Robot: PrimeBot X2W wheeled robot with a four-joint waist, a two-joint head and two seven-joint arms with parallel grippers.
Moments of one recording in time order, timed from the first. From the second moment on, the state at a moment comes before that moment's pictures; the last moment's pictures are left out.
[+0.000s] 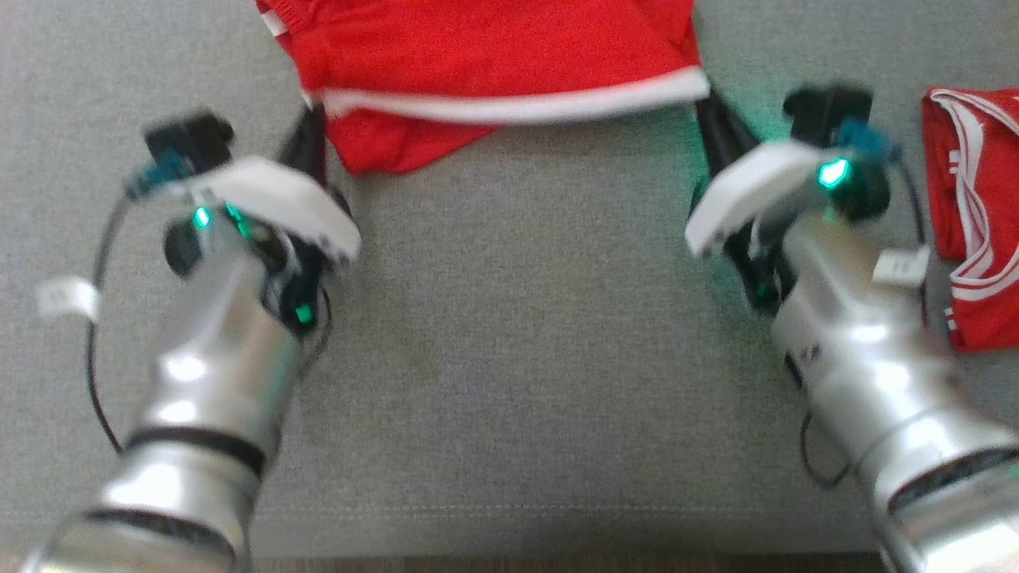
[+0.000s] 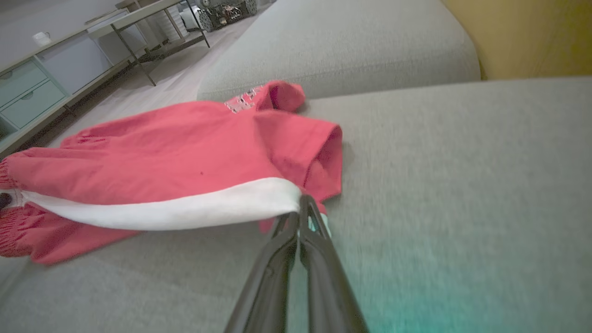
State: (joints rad) left arm -0.90 0.05 -0.37 1.08 -0.68 -0.12 -0.25; right arm -0.95 -0.07 0.47 1.11 0.51 0.13 -0.20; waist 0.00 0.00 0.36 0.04
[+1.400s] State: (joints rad) left arm 0.24 0.16 -0.30 0.00 -0.50 0.08 -0.05; right arm 0.38 -0.04 0.03 -0.20 0.28 0.13 0.22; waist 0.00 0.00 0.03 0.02
